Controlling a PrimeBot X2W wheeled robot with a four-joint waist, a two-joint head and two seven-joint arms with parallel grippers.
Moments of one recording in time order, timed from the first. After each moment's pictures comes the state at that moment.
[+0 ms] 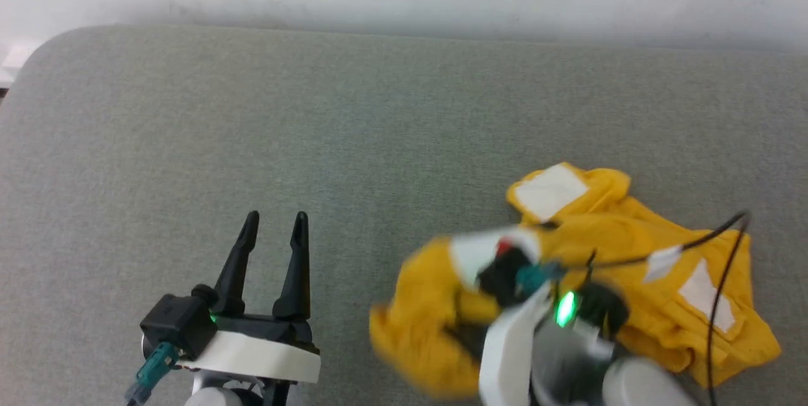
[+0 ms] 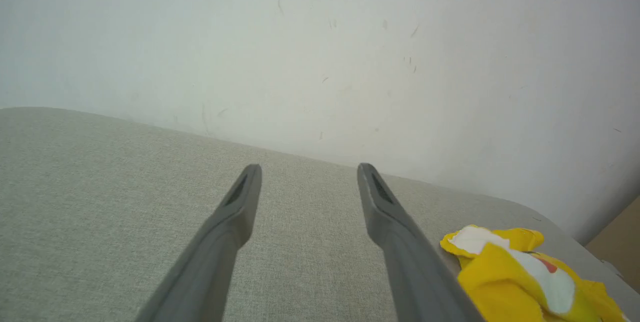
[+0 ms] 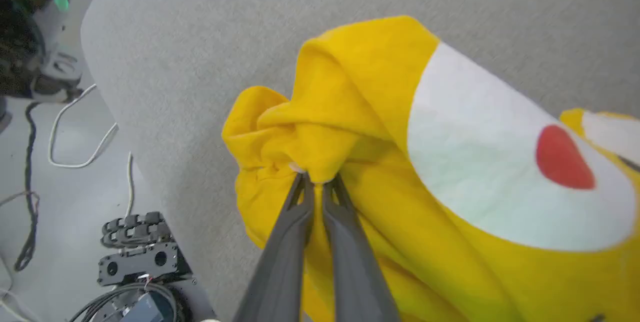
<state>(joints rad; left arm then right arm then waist) -0.01 0.05 -0.10 -0.02 -0.31 -0.10 -0.26 -0.20 -0.16 0.51 -0.13 0.38 0.13 0.72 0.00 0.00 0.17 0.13</state>
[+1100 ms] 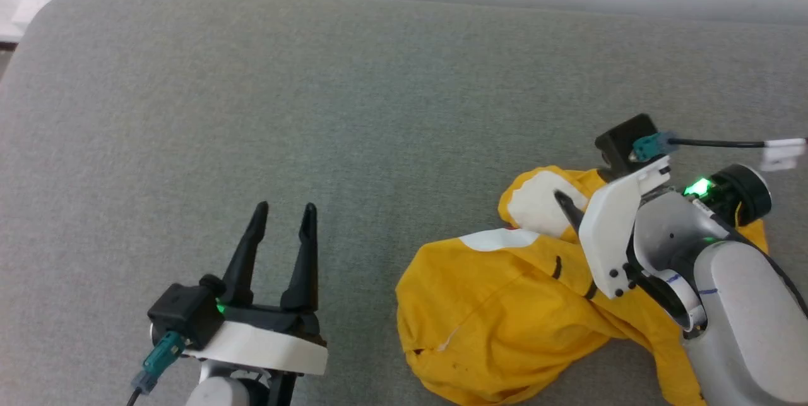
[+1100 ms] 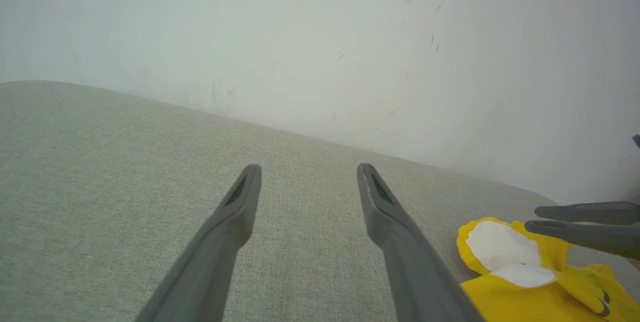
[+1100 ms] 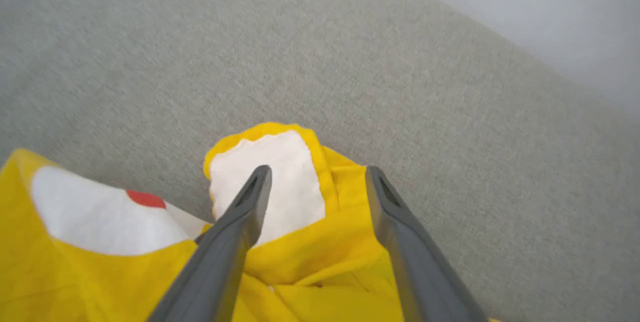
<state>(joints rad) -0.03 0.05 -0.12 -0.01 -0.33 -0.11 -0.26 -0.38 -0.22 0.25 -0.01 0.19 0.13 0.75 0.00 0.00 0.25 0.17</state>
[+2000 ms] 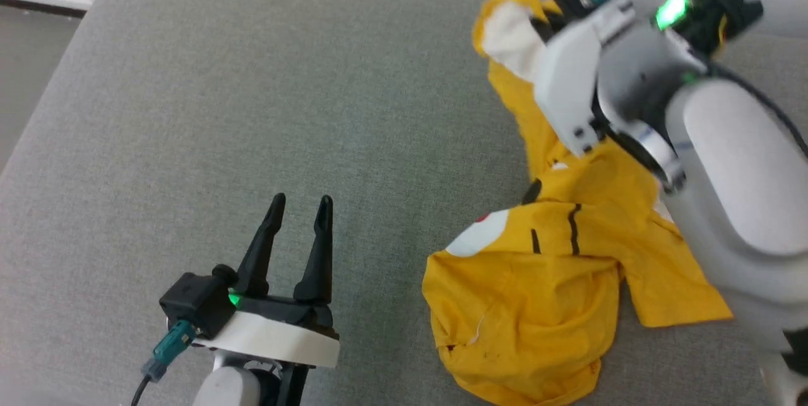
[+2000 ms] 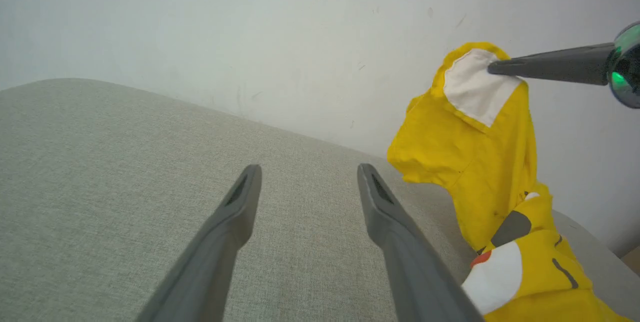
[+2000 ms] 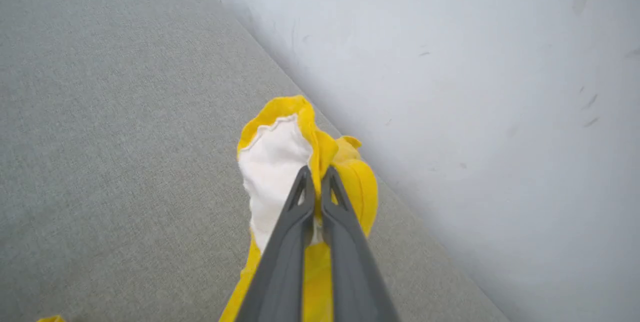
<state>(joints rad) -0.07 0.05 -0.16 0.01 -0.36 -0.11 -0.26 -0.86 -0.26 0.48 0.17 0.22 0.13 0.71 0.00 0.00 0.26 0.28</state>
